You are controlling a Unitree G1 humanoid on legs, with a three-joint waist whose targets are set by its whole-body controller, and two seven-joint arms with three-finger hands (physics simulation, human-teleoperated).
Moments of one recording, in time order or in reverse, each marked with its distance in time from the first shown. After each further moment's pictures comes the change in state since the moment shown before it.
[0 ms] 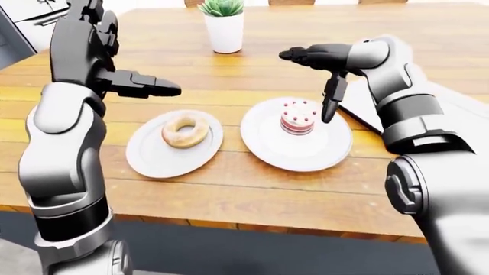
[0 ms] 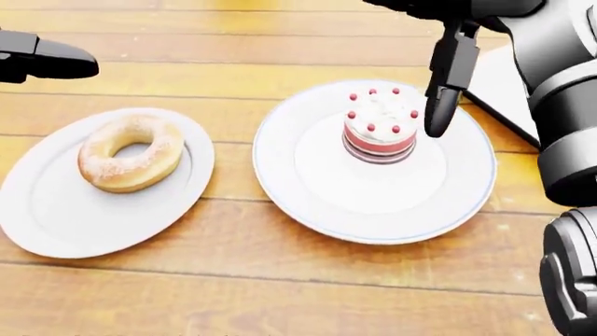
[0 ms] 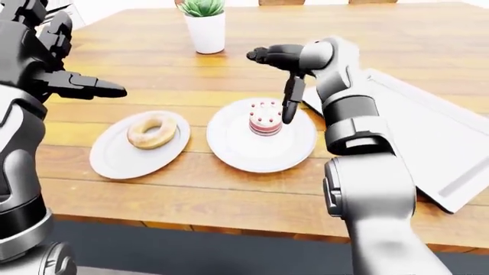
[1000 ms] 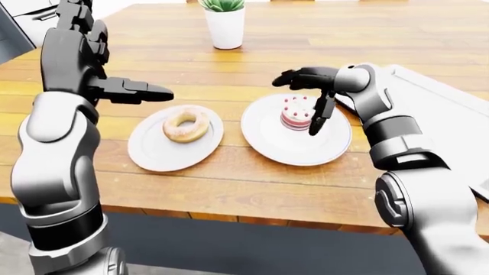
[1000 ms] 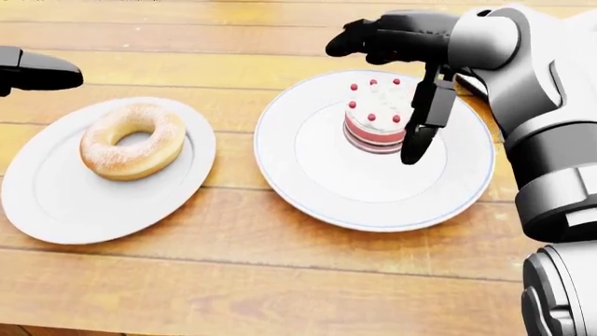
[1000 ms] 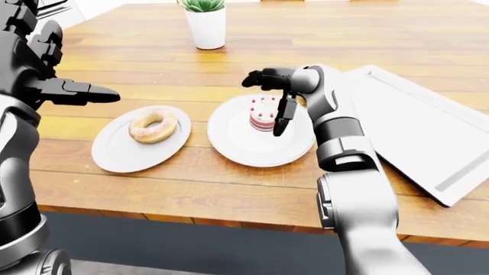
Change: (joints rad) left arm 0.049 0.017 0.025 -0.027 -0.006 0.016 0.024; right arm 0.127 0.048 -0.014 -0.058 -0.043 -0.034 -0.064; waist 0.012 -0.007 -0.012
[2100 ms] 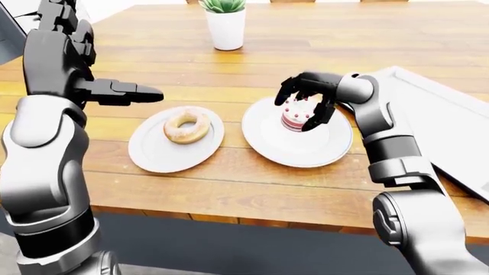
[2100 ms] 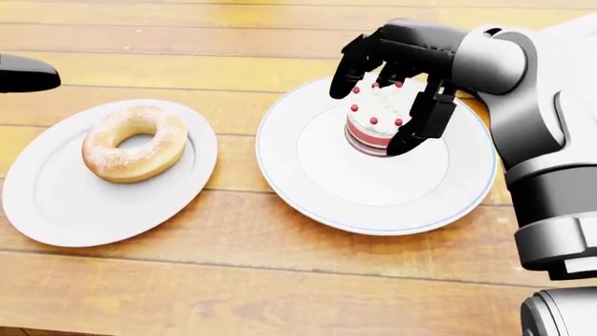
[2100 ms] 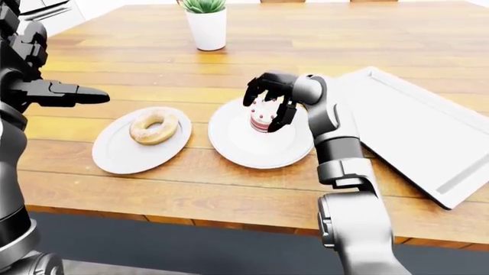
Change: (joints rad) left arm 0.028 0.032 0.031 -0.022 -0.014 0.004 0.012; right arm 0.171 0.014 -0.024 -0.311 0.015 0.063 0.030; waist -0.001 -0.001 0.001
